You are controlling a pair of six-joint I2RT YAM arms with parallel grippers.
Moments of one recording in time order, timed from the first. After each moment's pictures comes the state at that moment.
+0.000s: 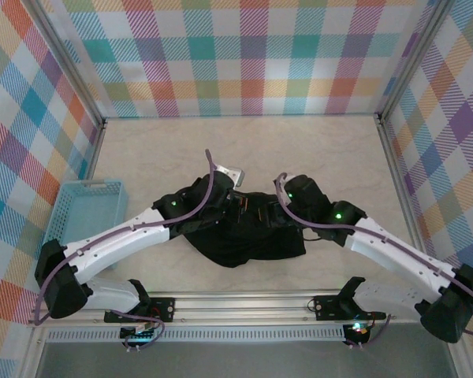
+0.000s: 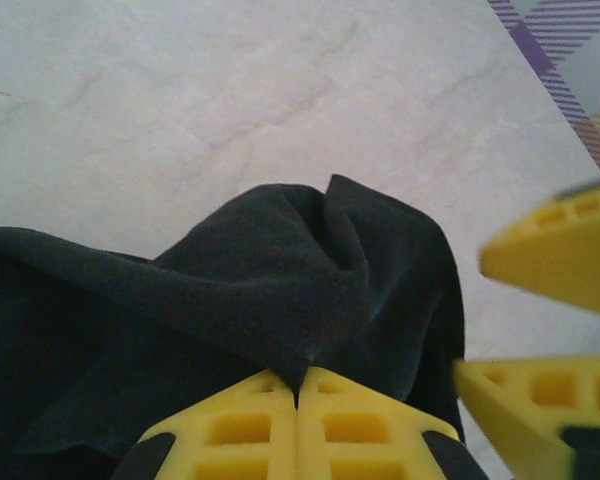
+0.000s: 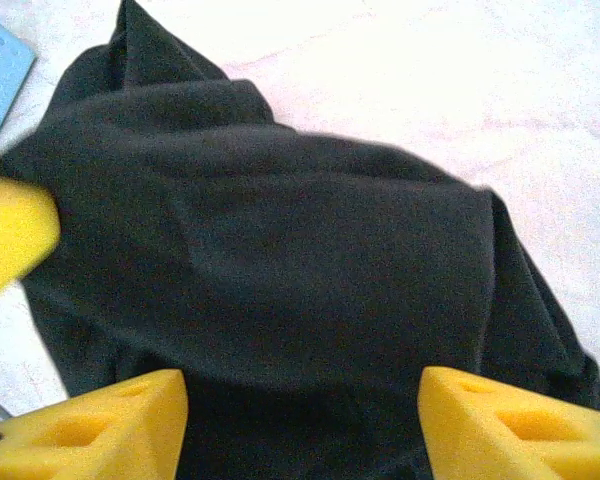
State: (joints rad) left arm -0.92 1.29 1.09 -0.49 -0.09 -0.52; right arm 0.81 1.11 0.95 -0.62 0.03 0.43
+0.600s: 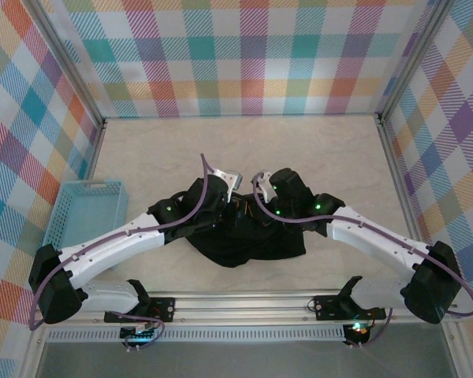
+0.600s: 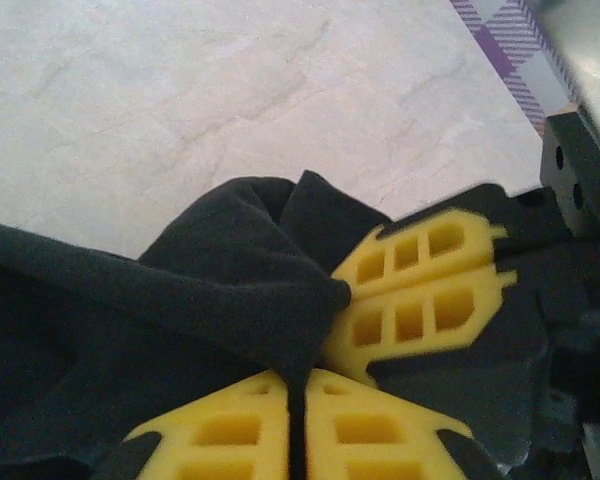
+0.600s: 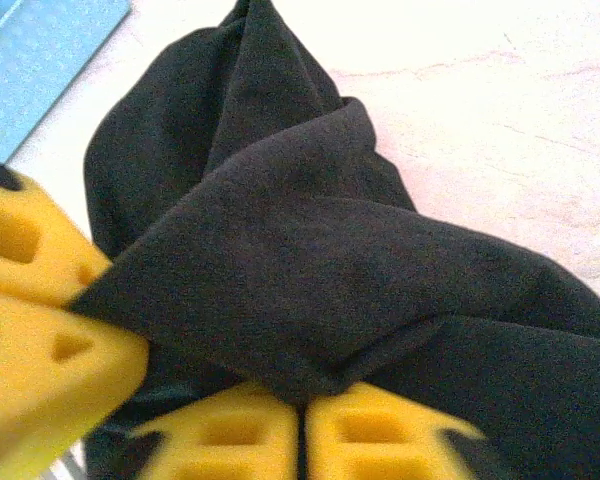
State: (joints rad) left arm -0.91 1.25 1.02 -0.42 -0.05 -0.53; right arm 0.80 1.25 0.96 -0.45 -0.12 0.26
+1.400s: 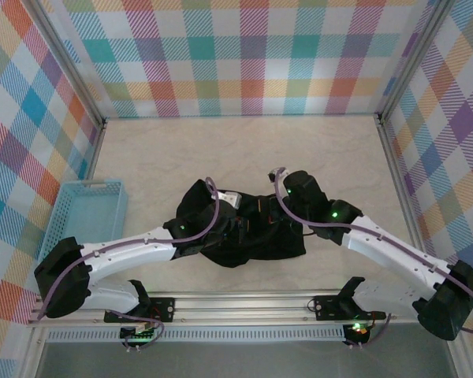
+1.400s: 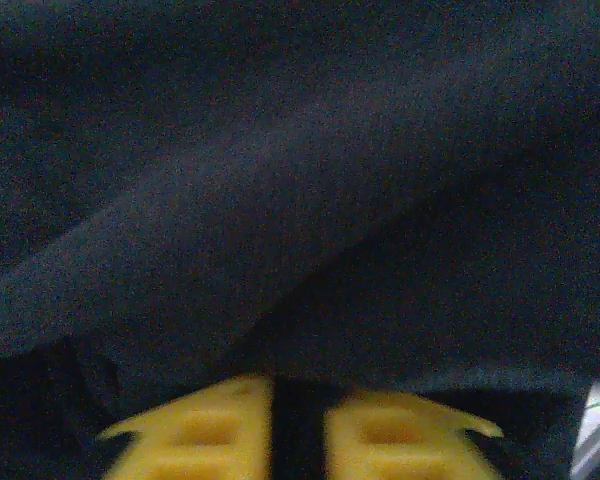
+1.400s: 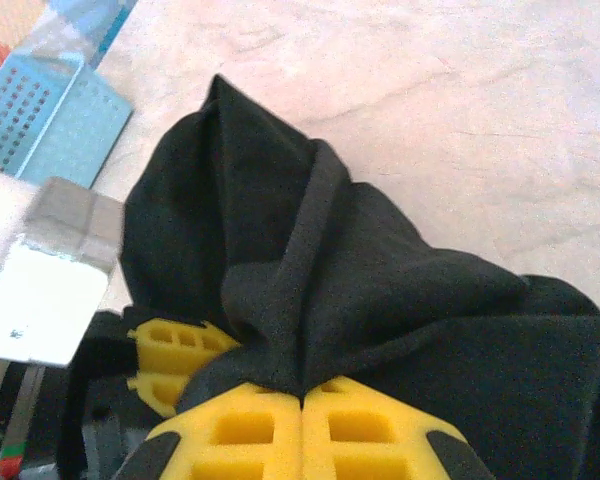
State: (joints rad) left arm -1.00 1.29 0.78 -0.20 -0.15 -0.71; right arm 0.77 1.10 0.93 -0.47 -0.06 0.49
